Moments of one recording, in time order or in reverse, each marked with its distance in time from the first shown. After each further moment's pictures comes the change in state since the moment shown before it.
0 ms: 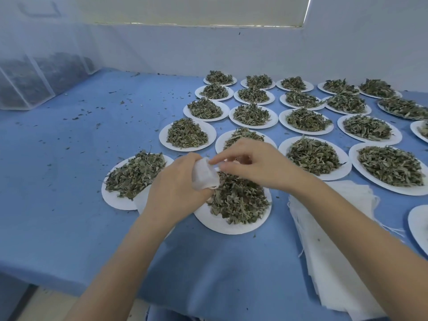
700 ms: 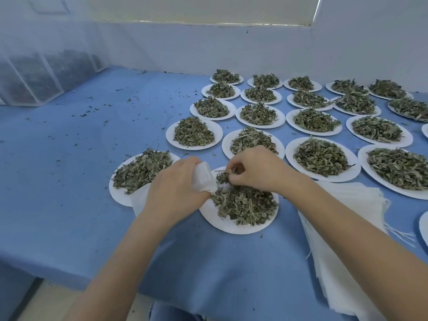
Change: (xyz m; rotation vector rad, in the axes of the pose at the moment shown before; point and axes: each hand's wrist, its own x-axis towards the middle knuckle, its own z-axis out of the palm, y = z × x) left_hand -0.003 -0.017 -0.002 0.104 0.001 -0.006; right_hand 0.018 0.003 0.017 -0.418 -0.145 0.143
